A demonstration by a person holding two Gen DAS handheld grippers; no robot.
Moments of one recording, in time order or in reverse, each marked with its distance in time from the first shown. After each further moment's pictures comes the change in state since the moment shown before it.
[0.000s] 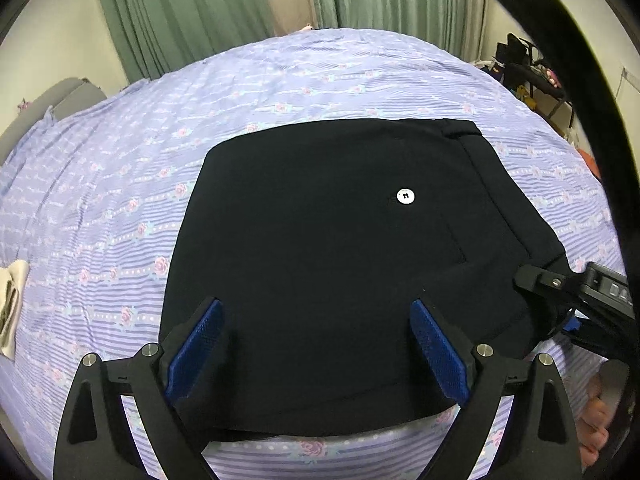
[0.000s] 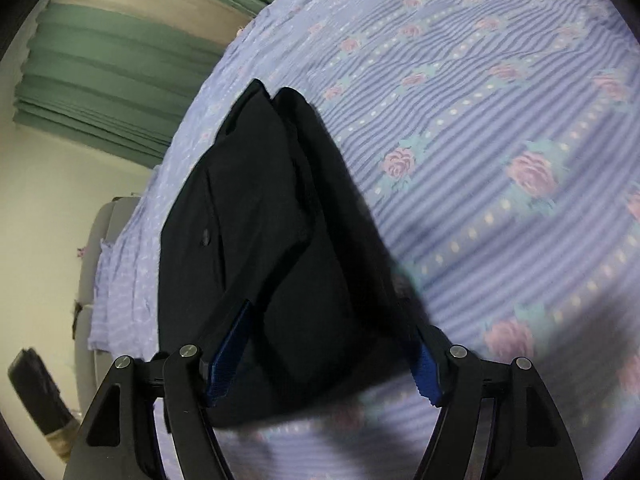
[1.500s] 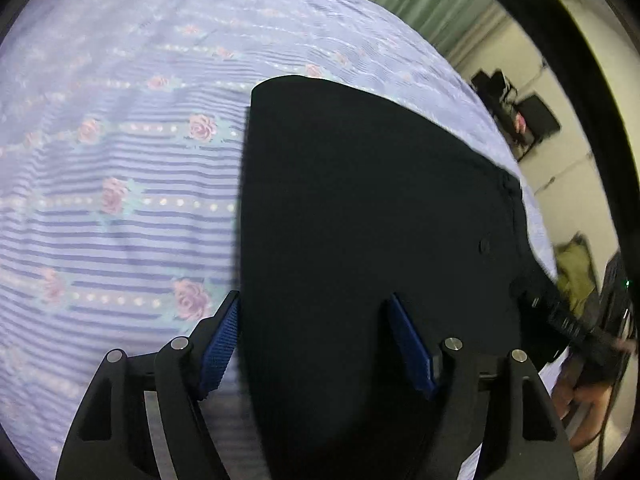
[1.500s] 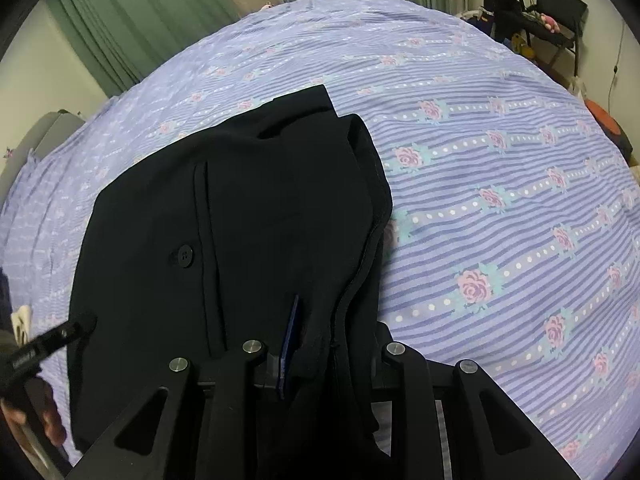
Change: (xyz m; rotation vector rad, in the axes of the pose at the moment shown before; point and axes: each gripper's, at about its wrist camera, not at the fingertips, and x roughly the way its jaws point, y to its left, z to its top) left arm 0.101 0.148 0.027 -0.254 0.196 -0.453; right arm 0.033 0.092 0.013 -0.378 -0.044 -0.394
